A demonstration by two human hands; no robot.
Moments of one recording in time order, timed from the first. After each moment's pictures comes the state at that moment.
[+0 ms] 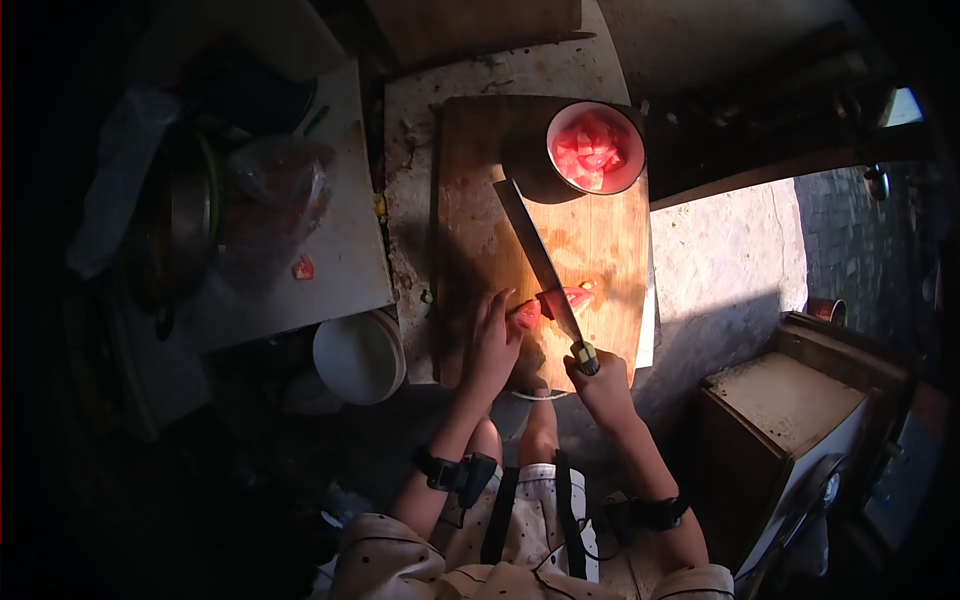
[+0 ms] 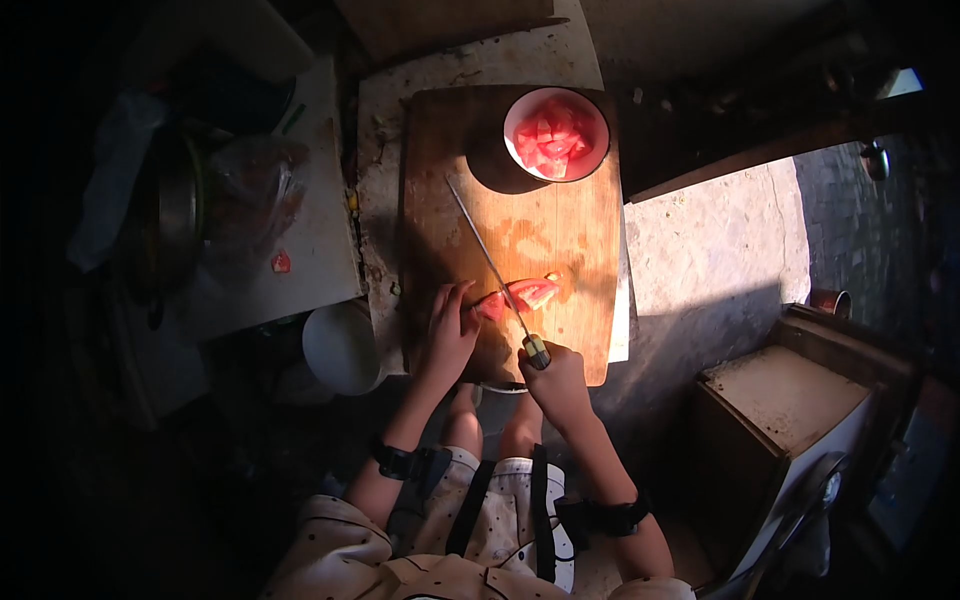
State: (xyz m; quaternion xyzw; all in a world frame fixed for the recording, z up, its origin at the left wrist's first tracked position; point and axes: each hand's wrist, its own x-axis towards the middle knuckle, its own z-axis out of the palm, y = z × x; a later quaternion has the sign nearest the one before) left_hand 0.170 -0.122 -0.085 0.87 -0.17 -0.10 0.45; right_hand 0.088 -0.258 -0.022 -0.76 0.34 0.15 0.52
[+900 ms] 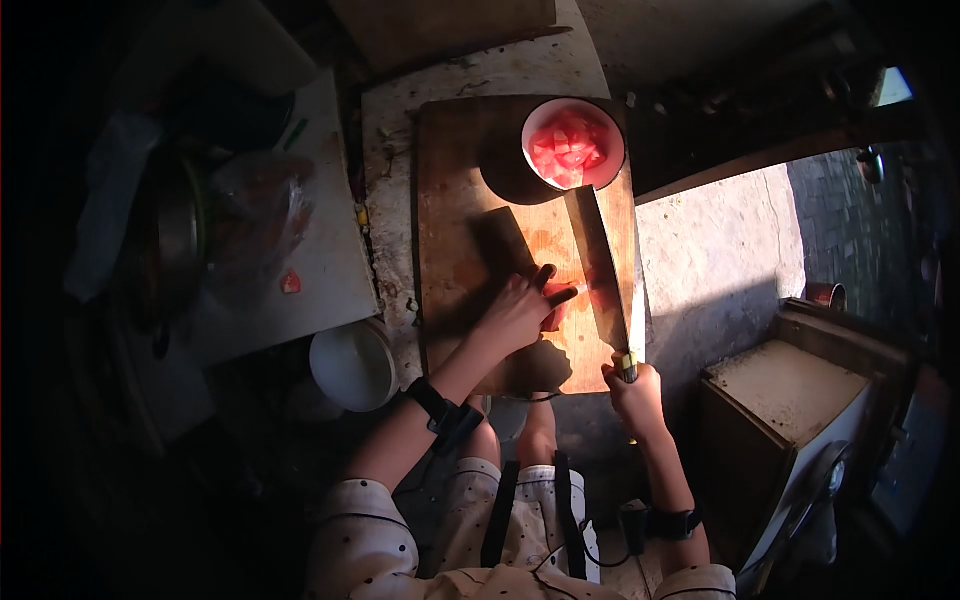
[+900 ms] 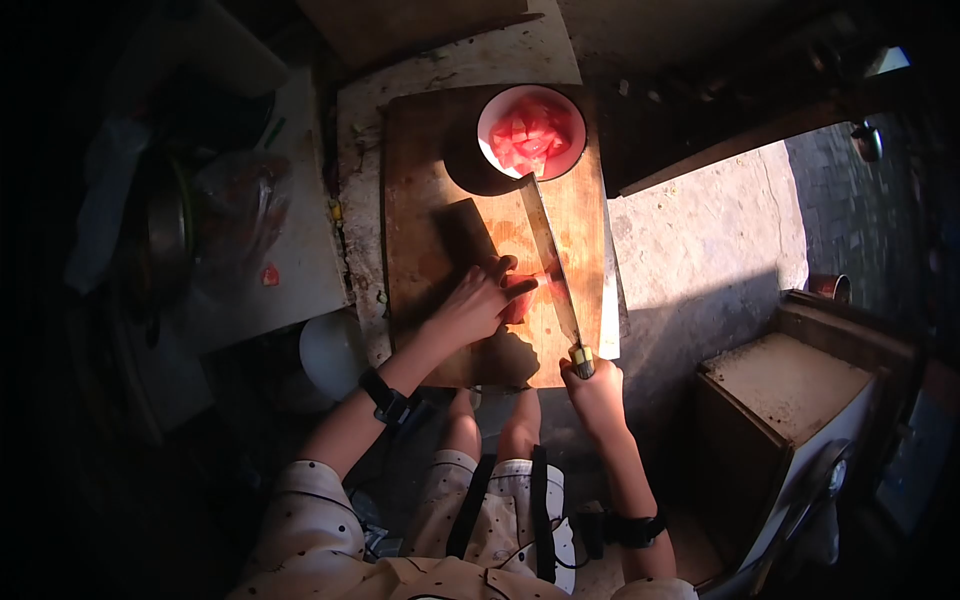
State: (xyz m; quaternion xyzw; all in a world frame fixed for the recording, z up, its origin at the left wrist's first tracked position) left_hand 0.211 -0.172 -0.091 0.82 -0.52 -0.20 0.16; right_hand 0.047 -0.300 -0.031 -0.70 0.48 0.16 0.51
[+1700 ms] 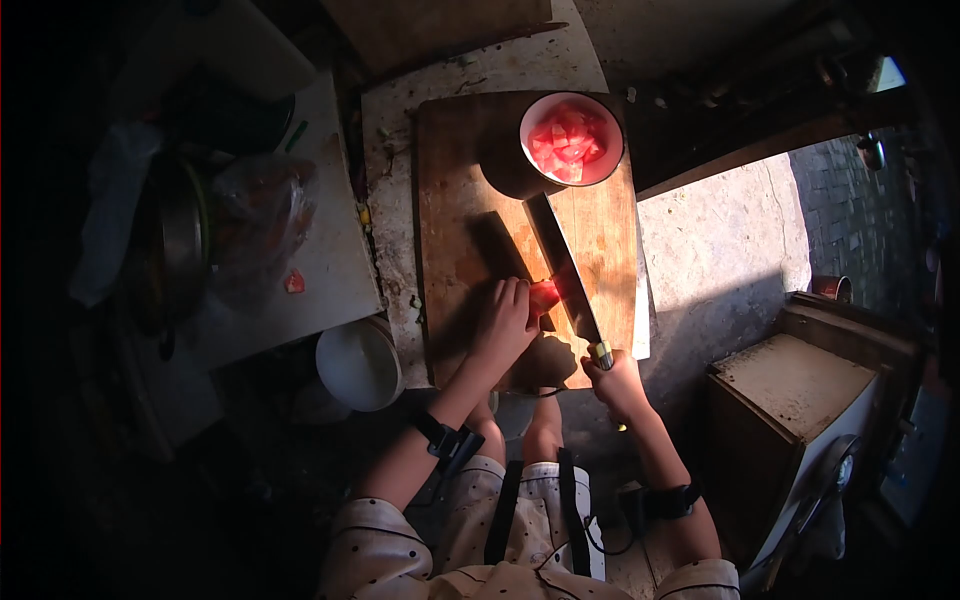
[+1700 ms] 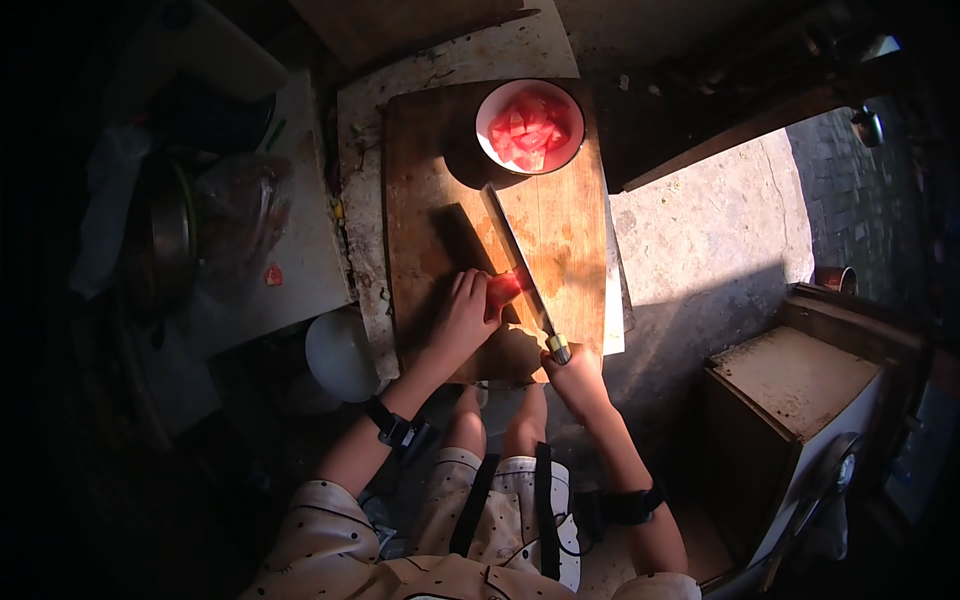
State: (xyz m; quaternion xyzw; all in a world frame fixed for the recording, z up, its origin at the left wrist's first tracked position) left_hand 0.186 -0.154 -0.097 0.89 -0.35 -0.11 0.27; right_hand 0.058 -0.288 -0.054 -0.72 0.41 0.23 0.51
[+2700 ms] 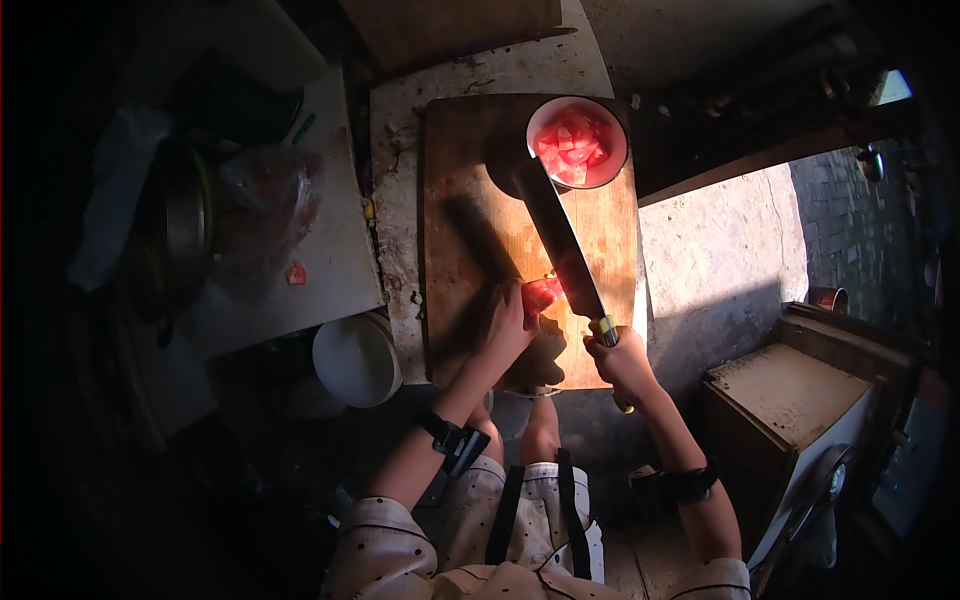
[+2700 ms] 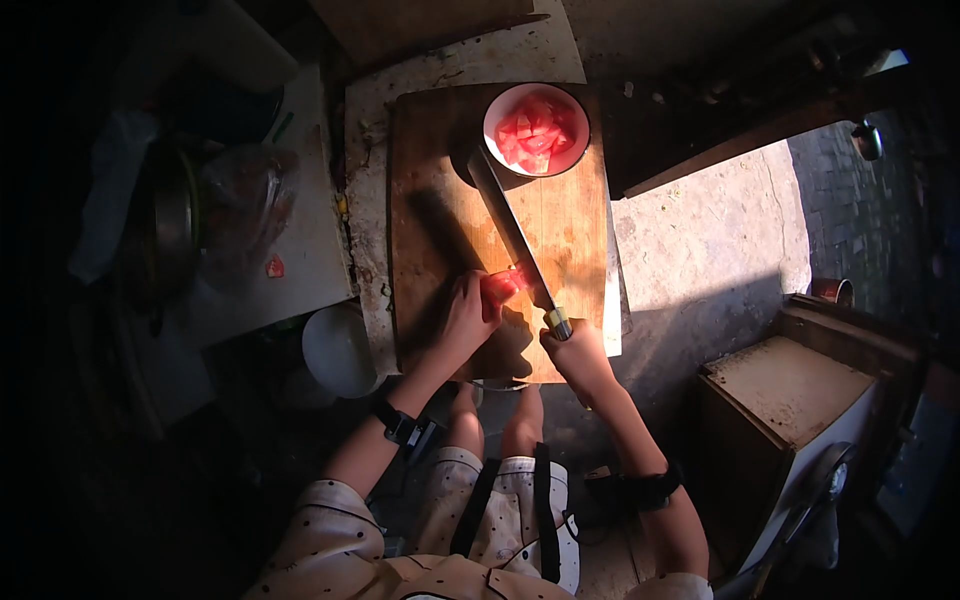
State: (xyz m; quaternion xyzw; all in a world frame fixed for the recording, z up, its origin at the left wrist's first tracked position) left_hand 0.173 -0.150 -0.128 0.88 -0.27 -0.10 0.37; right_hand 0.090 -0.304 -0.036 -0.68 0.41 0.23 0.56
